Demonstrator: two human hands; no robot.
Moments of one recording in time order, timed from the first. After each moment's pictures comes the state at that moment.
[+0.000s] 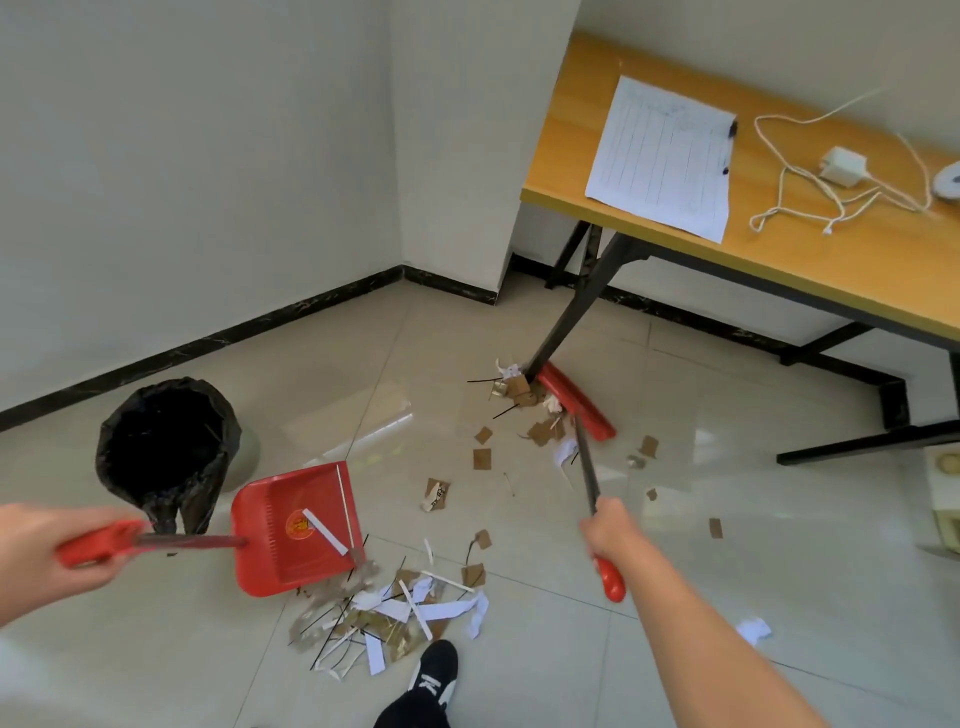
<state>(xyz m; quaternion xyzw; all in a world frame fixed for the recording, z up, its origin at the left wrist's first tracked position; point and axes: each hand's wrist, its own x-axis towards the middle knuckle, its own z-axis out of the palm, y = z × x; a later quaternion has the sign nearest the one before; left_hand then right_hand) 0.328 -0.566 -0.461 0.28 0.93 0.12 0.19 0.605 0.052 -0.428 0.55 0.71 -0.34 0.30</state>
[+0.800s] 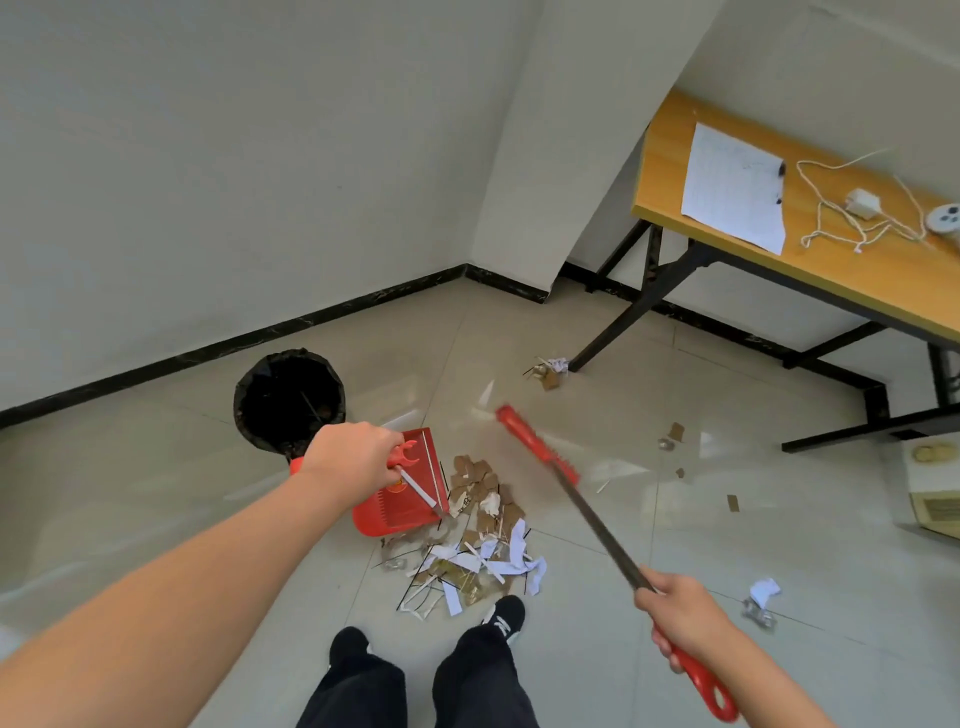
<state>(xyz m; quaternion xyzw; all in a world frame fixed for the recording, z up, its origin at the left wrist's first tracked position) 0.400 -0.472 -0.287 0.37 0.91 -0.03 0.20 0.684 -0.206 -0.253 0.53 0.67 -0.42 0.30</state>
